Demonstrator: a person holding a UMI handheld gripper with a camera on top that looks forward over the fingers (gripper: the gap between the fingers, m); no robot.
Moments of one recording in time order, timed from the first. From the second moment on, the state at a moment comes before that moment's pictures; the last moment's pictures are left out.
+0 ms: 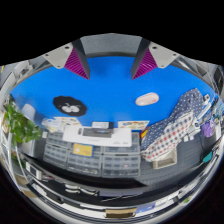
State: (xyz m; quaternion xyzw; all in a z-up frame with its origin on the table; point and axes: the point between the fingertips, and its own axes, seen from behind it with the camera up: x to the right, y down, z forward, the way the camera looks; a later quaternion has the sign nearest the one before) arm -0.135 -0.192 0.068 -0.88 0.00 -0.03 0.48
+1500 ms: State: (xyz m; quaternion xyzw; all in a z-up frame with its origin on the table) arm -0.325 0.034 -0.002 -0.93 -0.06 0.05 0.37
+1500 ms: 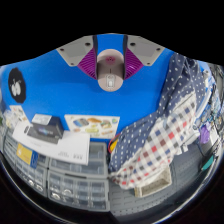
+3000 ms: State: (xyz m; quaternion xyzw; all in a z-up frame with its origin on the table) arm 0.127 0.066 -0.012 -0.93 -0.01 -0.01 0.36
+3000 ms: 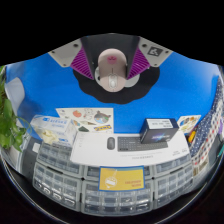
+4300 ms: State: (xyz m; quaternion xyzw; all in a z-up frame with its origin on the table) arm -0.071 -0.158 0.214 -0.87 -0.01 -0.01 0.50
